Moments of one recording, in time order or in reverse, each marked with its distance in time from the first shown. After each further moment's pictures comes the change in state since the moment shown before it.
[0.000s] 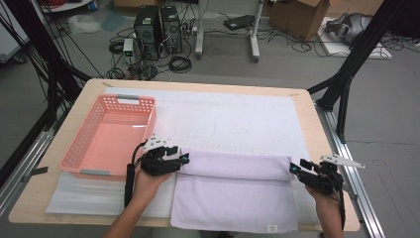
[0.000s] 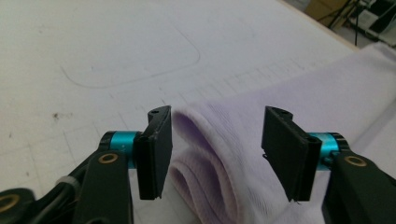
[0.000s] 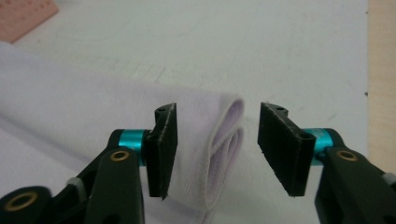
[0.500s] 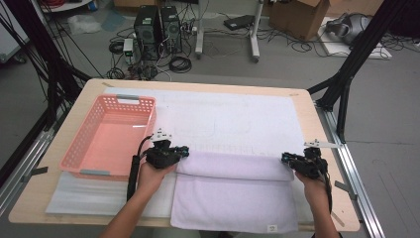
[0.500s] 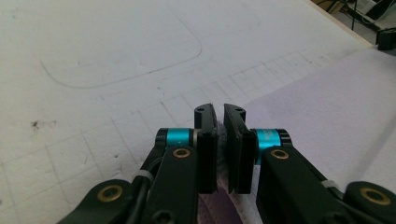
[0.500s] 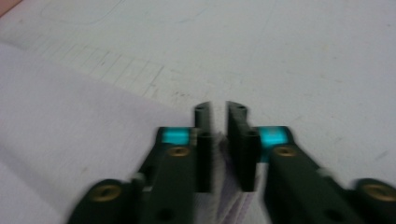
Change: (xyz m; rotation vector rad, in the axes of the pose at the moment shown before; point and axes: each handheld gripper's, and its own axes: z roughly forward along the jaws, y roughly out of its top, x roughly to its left) left arm 0.004 0.006 0.015 0.074 -0.031 0.006; right arm 0.000 0.019 0.045 0.128 0.035 -0.041
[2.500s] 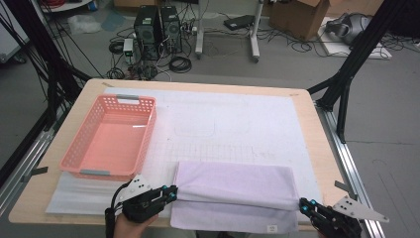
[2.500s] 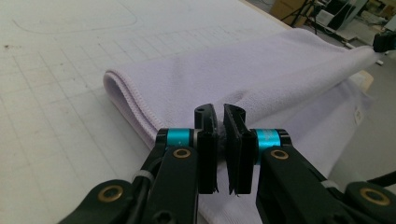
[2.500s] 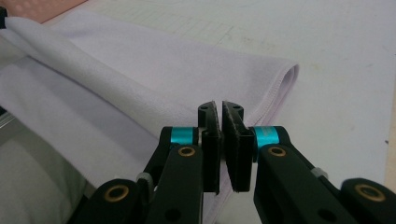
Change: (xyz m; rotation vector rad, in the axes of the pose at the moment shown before) left arm -0.064 -0.080 -0.098 -0.079 -0.074 0.051; right arm 0.061 -0.096 -0.118 -0.130 0.031 -0.114
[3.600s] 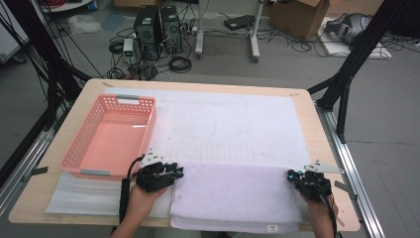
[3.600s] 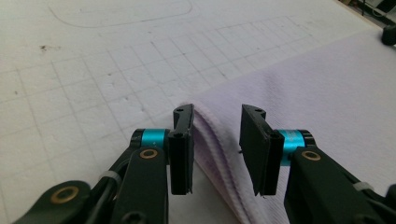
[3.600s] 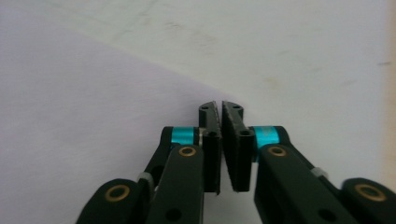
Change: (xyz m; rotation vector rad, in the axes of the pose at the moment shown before) left arm 0.055 0.029 0.066 0.095 0.121 -0.047; right arm -0.051 0.031 0.101 0.151 -0.202 -0.047
